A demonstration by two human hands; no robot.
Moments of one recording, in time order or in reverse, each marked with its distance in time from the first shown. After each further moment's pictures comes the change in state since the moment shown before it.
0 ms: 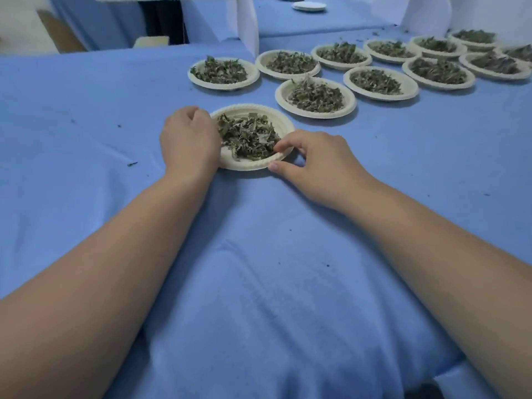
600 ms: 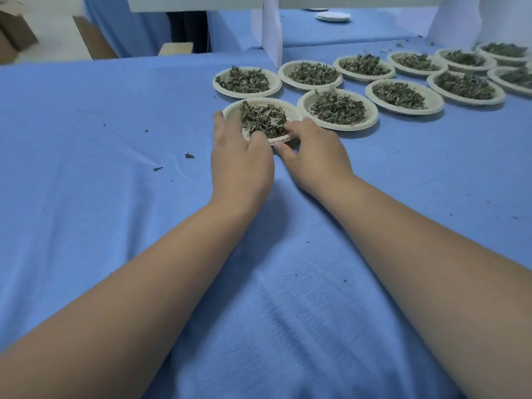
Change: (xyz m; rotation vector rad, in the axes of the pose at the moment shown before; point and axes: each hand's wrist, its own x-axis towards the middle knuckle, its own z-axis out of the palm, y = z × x) left_hand -0.041 0.010 0.007 -0.056 -0.150 0.119; right_hand 0.050 -0.018 0.029 -0.106 0.089 0.048
